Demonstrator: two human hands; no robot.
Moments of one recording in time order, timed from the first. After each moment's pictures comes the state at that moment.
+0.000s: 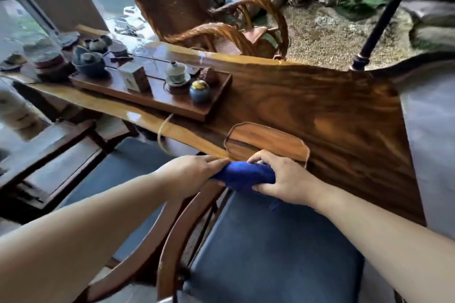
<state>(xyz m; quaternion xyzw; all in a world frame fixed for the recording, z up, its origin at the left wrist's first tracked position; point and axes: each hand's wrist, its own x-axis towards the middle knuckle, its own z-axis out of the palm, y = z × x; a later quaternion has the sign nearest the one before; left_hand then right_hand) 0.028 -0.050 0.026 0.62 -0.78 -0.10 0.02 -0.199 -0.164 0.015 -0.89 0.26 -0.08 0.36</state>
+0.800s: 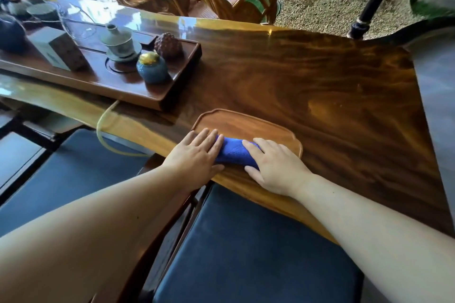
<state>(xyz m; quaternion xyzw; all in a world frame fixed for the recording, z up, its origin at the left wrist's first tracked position) 0.008 -0.202 -0.123 0.68 -0.72 -0.01 -0.15 -0.196 -0.289 -0.130 -0.94 0.32 0.03 0.10</state>
